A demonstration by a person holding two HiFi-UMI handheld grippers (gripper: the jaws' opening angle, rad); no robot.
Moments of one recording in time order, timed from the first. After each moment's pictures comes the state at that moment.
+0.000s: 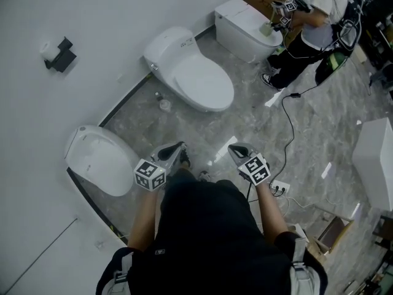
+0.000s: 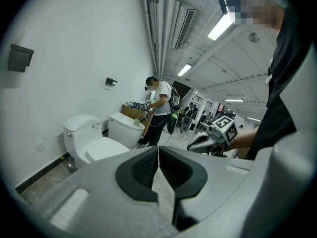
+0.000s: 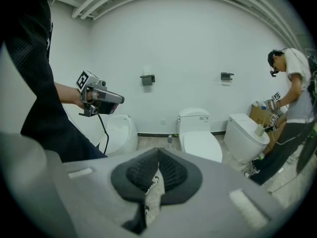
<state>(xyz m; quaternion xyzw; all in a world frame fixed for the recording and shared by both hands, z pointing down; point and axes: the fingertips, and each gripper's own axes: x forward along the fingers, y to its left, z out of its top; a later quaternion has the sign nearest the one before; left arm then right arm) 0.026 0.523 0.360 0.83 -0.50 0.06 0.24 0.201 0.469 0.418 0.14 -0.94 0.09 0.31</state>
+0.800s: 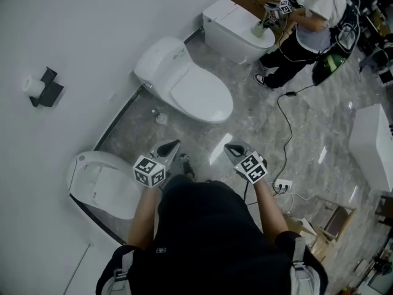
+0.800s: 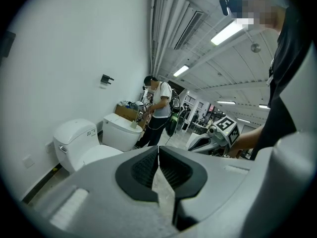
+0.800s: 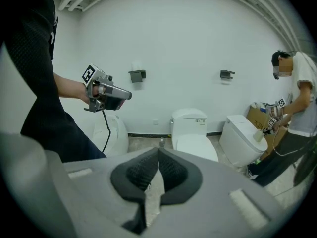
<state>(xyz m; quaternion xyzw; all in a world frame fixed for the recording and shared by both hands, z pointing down) -0.068 0.391 0.361 0.86 -0.45 0.06 0.25 0.102 0.373 0.415 0.17 -0.92 0.09 0.34</state>
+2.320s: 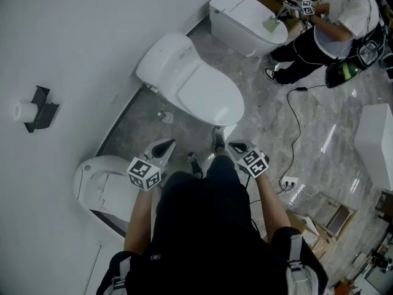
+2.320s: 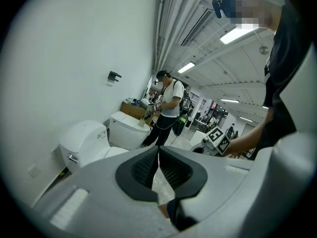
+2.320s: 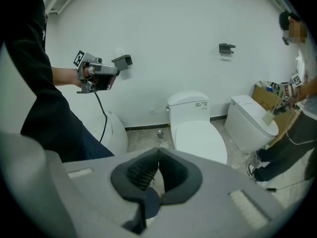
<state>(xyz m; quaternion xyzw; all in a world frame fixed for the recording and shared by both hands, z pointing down) -0.164 0.297 0.378 0.85 -0.45 0.08 0.26 0.046 0.281 0.503 0.15 -0.89 0.17 0.39</state>
